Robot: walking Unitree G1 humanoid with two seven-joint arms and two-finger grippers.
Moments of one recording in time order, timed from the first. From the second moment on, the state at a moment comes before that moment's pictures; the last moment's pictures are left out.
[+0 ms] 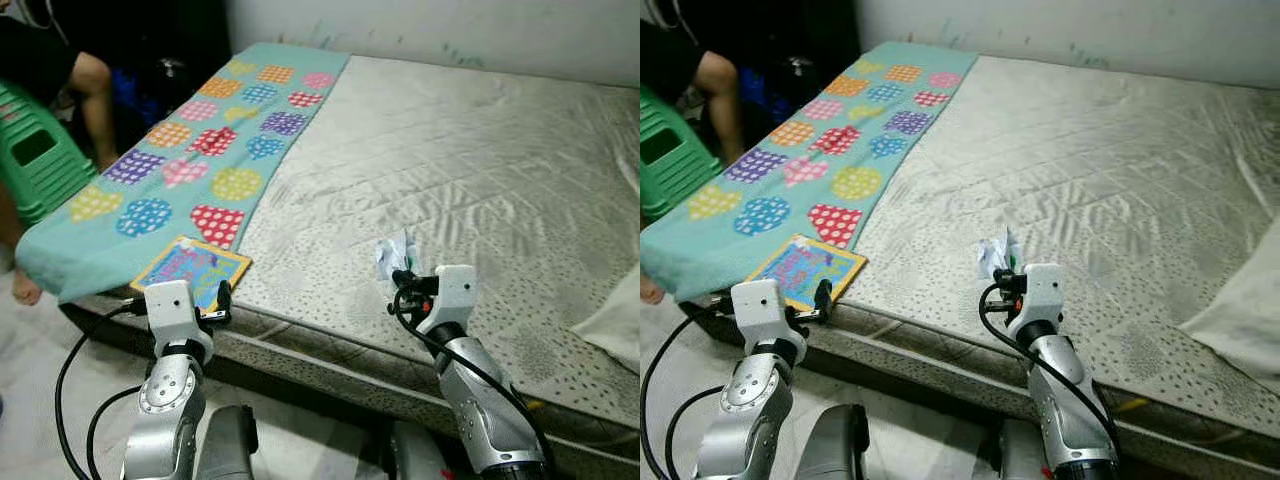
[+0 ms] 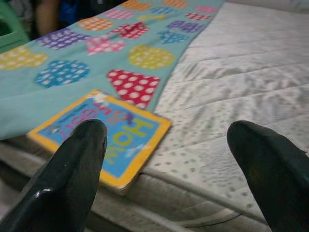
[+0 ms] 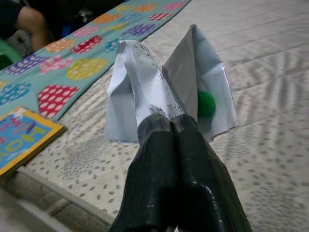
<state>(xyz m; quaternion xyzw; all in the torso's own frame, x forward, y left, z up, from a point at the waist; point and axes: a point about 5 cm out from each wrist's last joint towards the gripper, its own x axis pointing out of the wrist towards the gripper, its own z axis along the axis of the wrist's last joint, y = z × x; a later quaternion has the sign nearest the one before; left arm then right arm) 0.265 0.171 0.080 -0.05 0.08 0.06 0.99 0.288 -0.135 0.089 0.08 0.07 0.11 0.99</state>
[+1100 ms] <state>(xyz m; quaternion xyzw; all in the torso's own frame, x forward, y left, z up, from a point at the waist) 0.268 0.169 0.081 -0.05 0.07 0.05 1.00 0.291 -0.133 0.093 0.08 0.06 0.11 0.99</state>
